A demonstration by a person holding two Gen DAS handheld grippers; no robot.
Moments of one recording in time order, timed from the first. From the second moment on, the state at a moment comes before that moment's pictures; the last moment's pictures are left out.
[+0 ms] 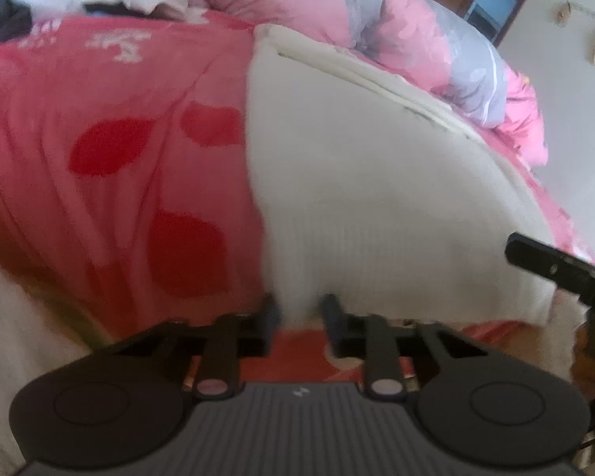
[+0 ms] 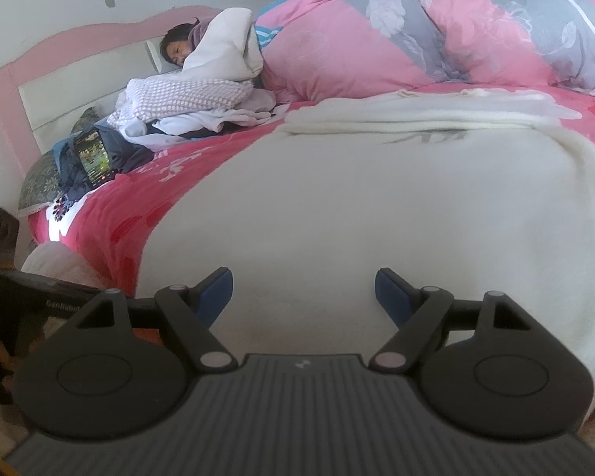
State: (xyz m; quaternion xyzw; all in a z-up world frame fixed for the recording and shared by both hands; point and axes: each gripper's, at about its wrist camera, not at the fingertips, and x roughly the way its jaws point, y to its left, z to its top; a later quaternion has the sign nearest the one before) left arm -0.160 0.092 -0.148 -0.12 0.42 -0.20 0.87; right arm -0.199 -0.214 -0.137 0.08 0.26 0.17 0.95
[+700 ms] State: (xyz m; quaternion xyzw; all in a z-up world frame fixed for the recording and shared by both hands) left arm -0.164 0.128 -0.119 -0.25 0.42 -0.24 0.84; right arm -0.213 -0.098 -0.132 -0.21 0.19 0.33 0.90
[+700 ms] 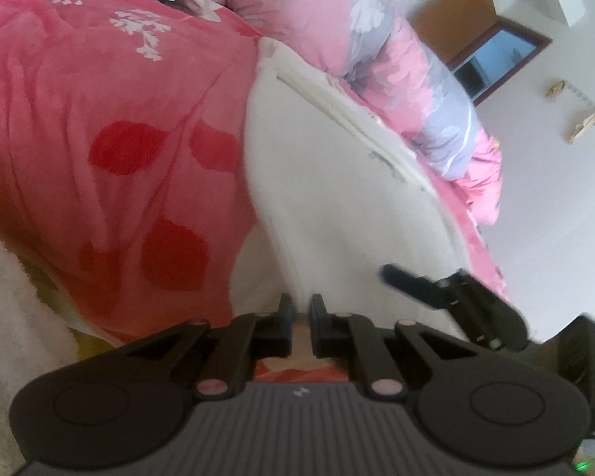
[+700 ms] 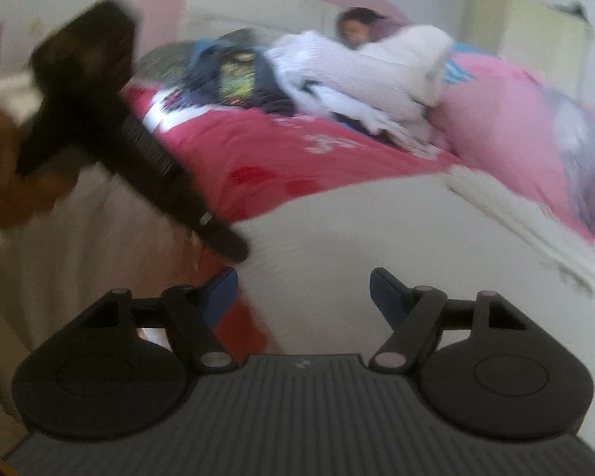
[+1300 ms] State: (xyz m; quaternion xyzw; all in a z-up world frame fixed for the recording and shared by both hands) left arm -0.159 0.138 -0.114 -0.31 0.42 -0.27 0.81; right arm -0.221 -0.047 -0.145 -0.34 0.15 0.32 0.87
